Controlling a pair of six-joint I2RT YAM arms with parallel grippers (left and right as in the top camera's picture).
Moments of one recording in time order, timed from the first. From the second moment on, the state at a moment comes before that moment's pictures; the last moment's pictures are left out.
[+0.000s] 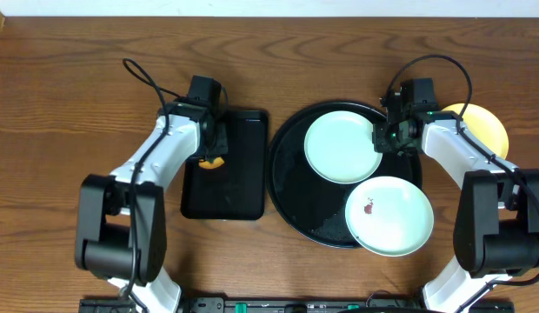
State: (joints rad) left arm -0.19 1.83 1.19 -0.73 -0.07 -0.33; right arm 0.07 1.86 1.12 -0.49 -0.14 0.04
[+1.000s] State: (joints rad) left arm -0.24 1.86 1.19 -0.69 0.00 -0.29; right arm 0.07 1.86 1.10 -0.46 -0.14 0.04
